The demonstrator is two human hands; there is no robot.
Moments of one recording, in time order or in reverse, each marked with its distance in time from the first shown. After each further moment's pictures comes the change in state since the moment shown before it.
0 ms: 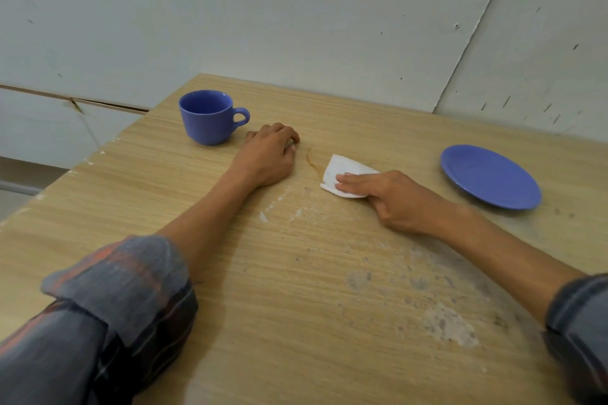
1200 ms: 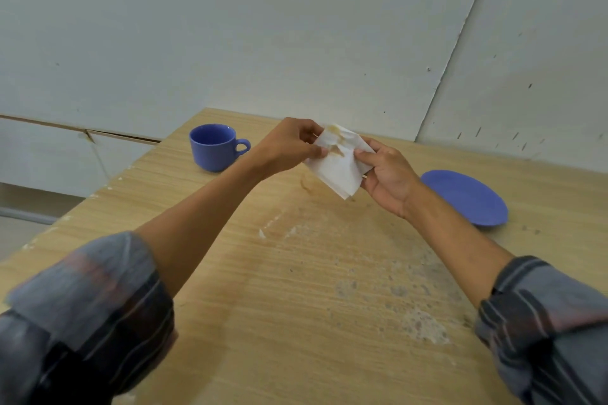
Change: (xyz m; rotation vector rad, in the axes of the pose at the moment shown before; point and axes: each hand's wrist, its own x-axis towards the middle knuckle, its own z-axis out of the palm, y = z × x) left_hand -0.004 0.074 -0.082 -0.716 -0.110 -0.024; right_hand 0.030 -0.037 -0.051 1.473 0.451 0.399
